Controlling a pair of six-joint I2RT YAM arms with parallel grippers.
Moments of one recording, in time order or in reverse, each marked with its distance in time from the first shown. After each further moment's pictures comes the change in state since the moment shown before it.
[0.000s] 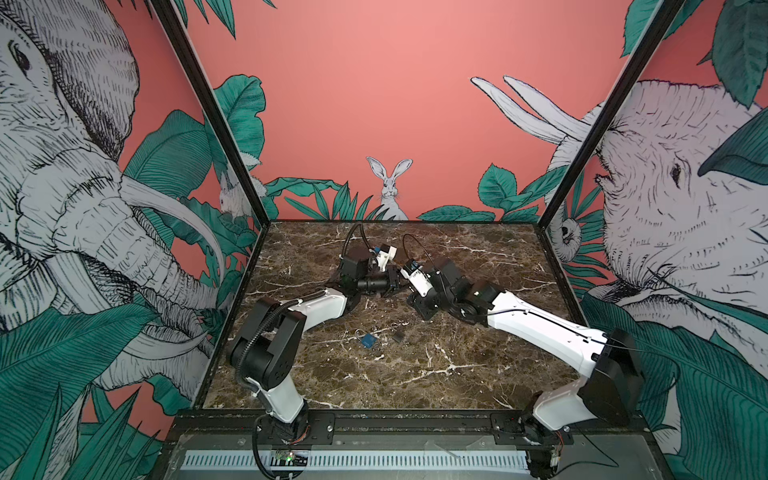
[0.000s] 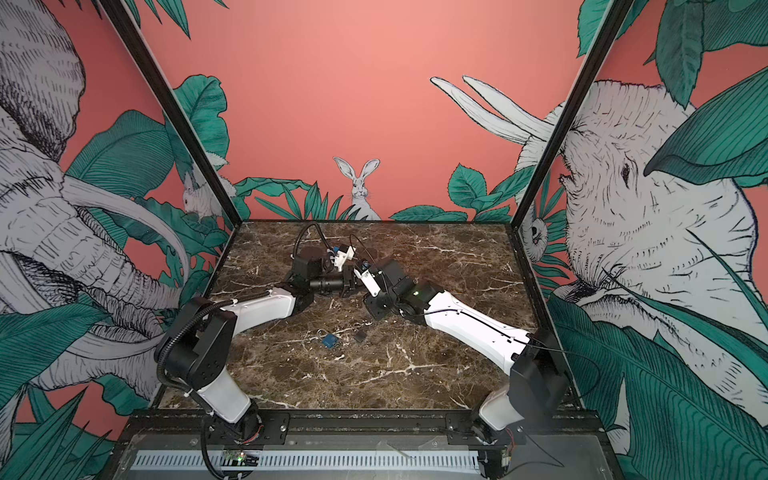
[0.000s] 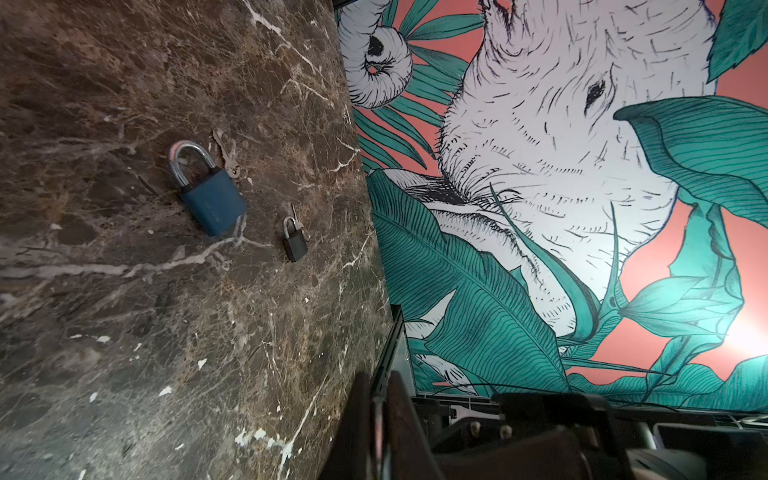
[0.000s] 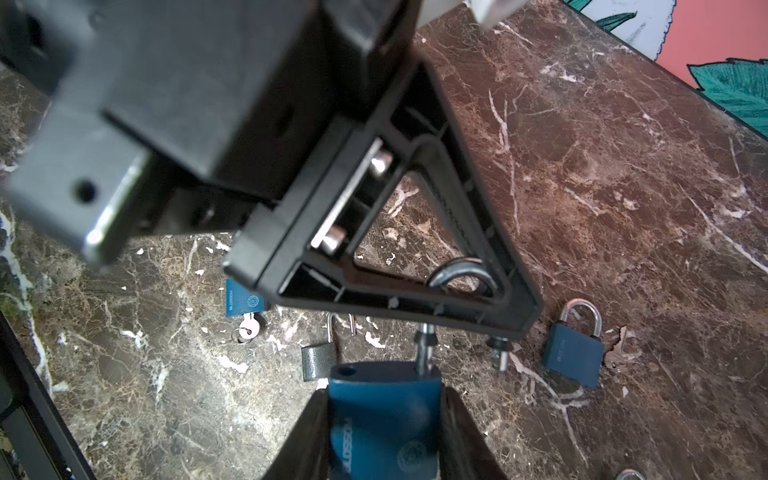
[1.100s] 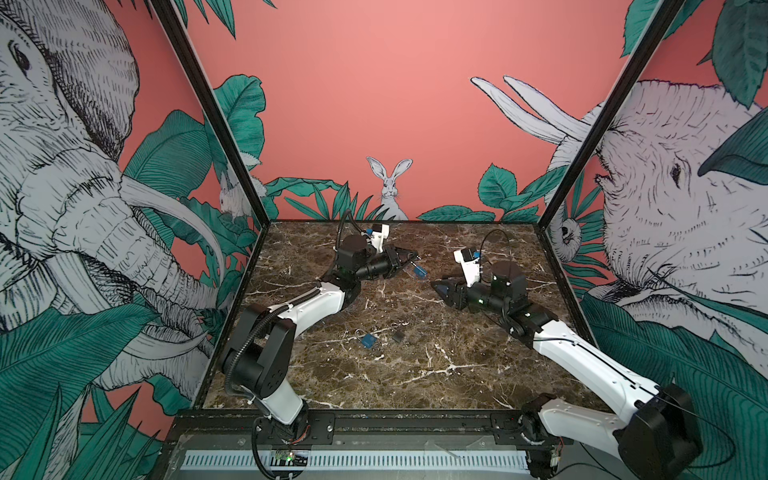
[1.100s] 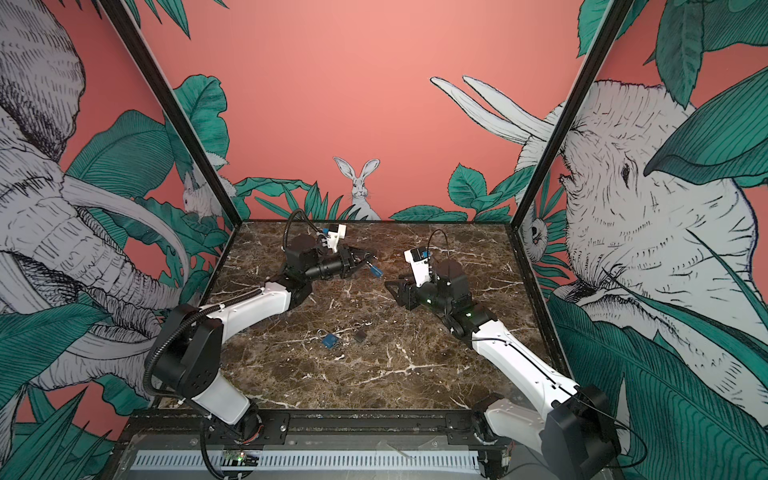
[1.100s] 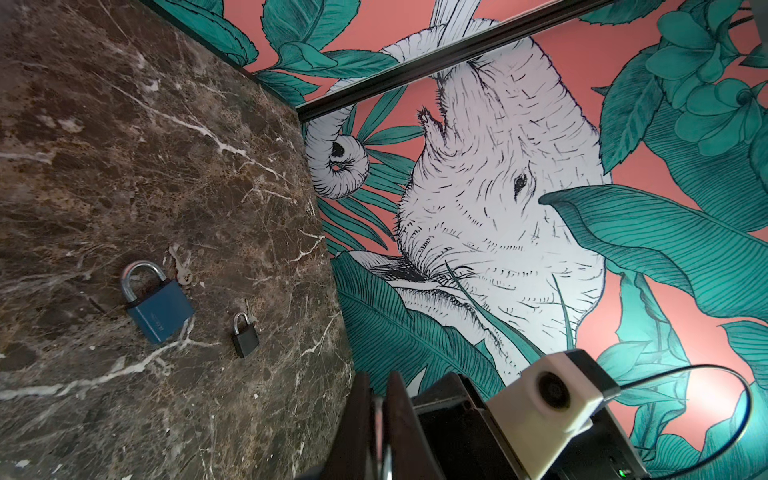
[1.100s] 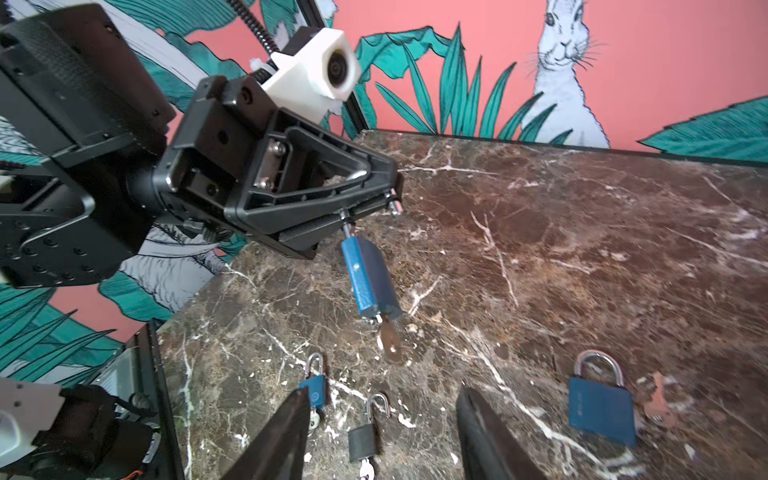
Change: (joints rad) left arm -0.008 -0.079 0.099 0.047 -0.186 -0.139; right arm -0.335 -0.348 -0.415 0.549 -0.443 0.244
